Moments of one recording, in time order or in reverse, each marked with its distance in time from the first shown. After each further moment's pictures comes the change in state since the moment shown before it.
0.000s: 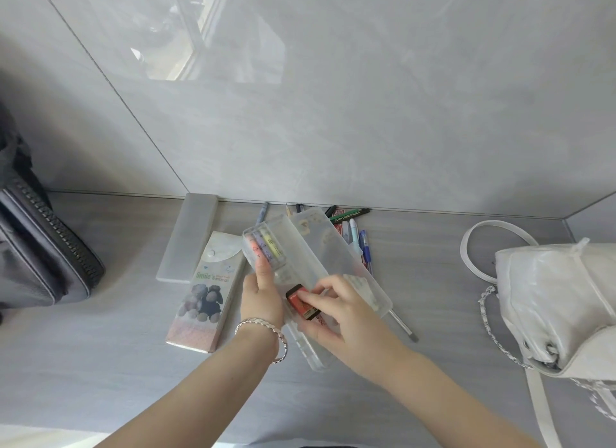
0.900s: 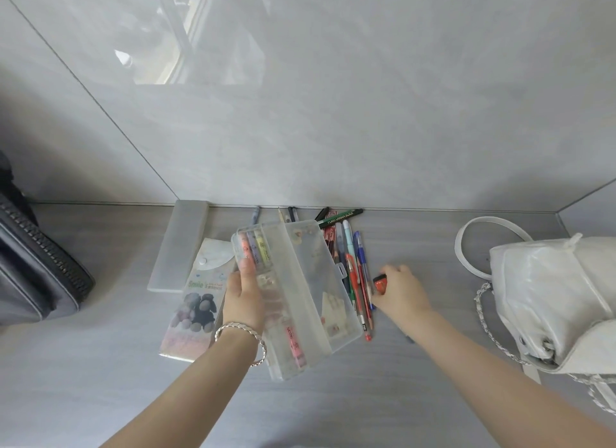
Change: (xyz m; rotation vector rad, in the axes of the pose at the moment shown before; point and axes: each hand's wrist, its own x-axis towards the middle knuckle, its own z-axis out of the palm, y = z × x) left_hand 0.011 0.008 -0.009 0.209 0.022 0.024; right_hand 0.018 0.110 -0.034 -0.447 0.091 0.703
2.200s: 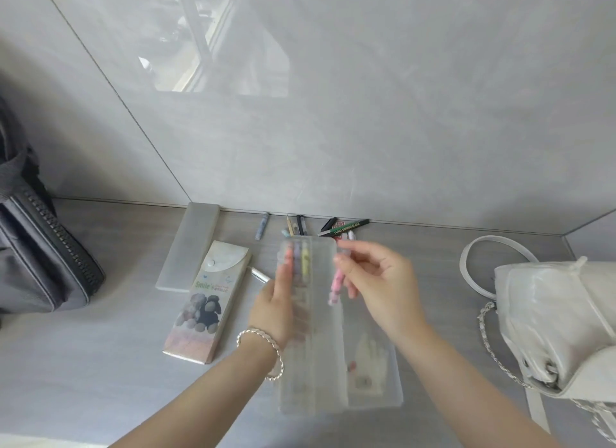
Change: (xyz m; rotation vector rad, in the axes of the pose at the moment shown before) left_hand -0.019 0.003 0.012 -0.046 -0.229 0.100; right_hand -0.067 -0.092 -0.073 1.228 0.008 -0.337
